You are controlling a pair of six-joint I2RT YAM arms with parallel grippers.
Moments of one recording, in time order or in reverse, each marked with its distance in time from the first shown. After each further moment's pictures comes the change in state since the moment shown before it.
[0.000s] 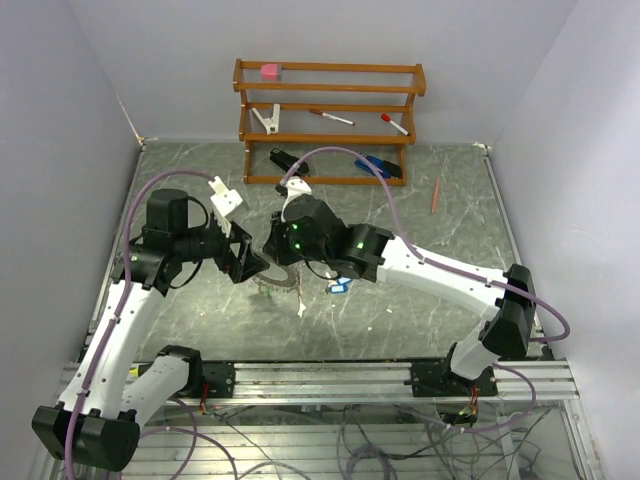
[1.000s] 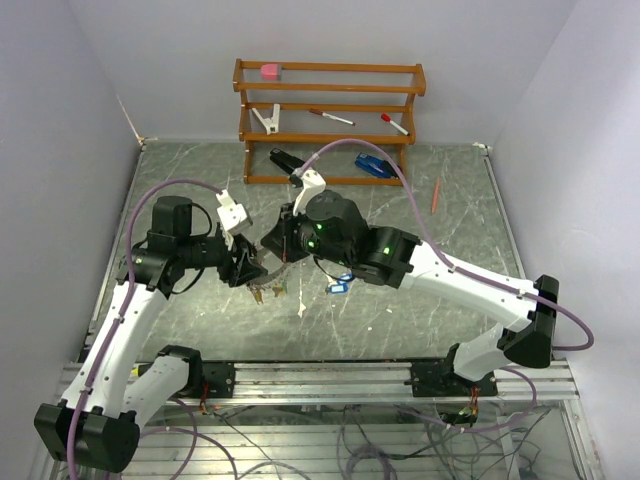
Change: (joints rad) left arm 0.000 -0.011 -0.074 -0.014 0.116 0.146; right arm 0.029 -0.121 -0.009 0.061 -0.016 0.009
